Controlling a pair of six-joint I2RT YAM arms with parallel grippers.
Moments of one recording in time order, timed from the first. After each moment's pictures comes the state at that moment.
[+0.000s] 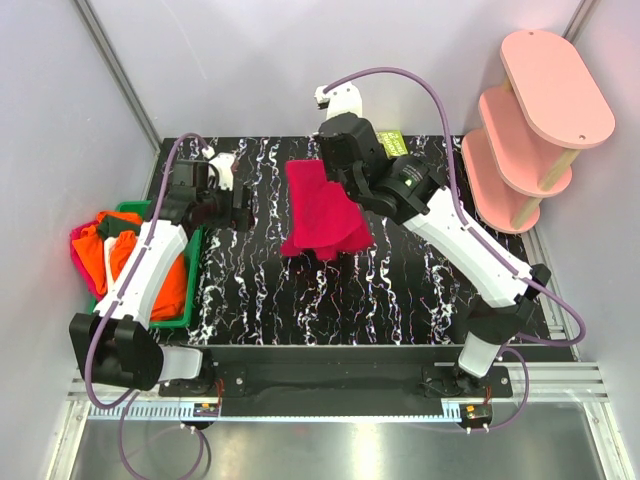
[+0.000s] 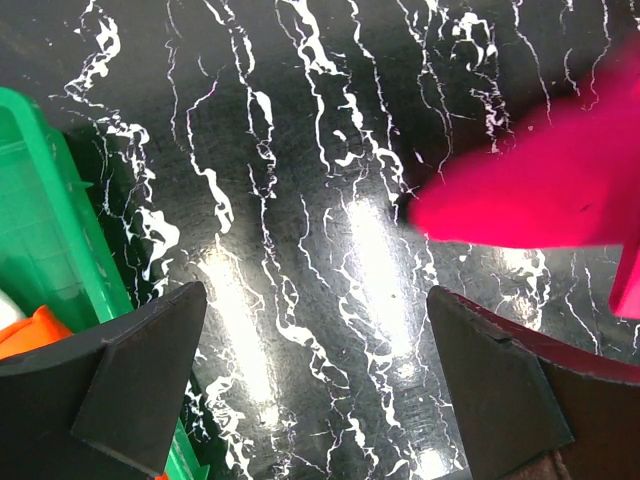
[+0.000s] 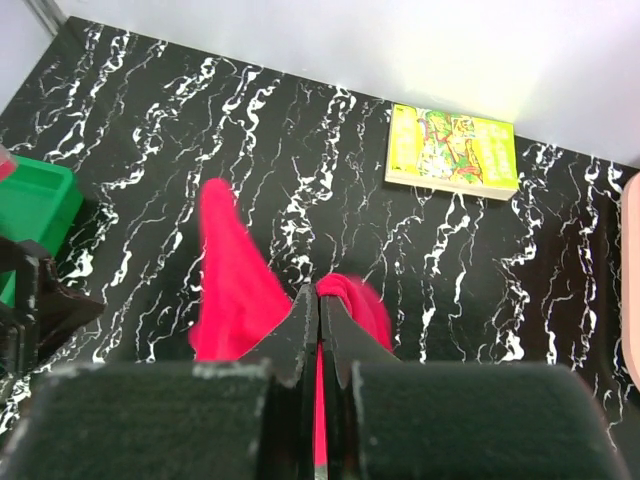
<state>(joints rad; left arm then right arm) -0.13 1.31 1.19 -0.68 0.19 0.02 0.93 1.75 2.20 -0.86 0.64 0.21</state>
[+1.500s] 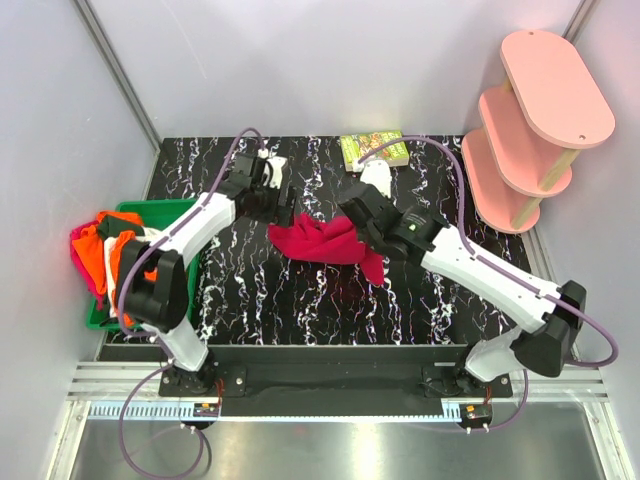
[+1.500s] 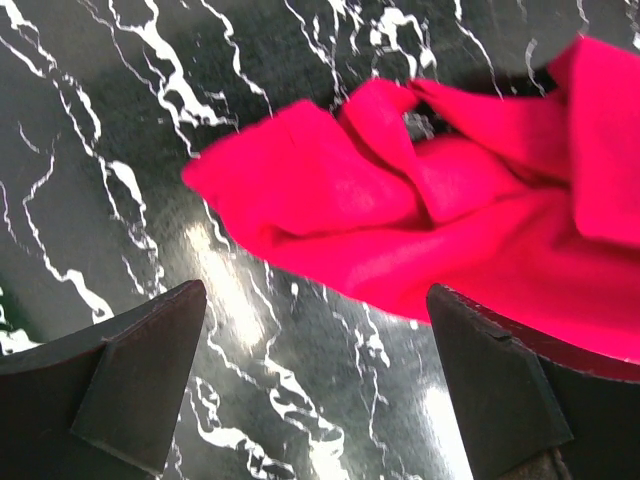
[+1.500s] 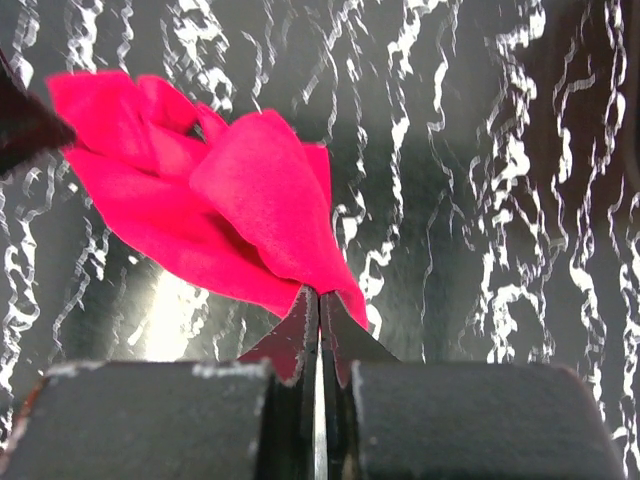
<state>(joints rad) -0.33 1.67 1.29 -0.55 0.16 -0.05 0.91 1.46 1.47 -0.81 0.64 0.49</state>
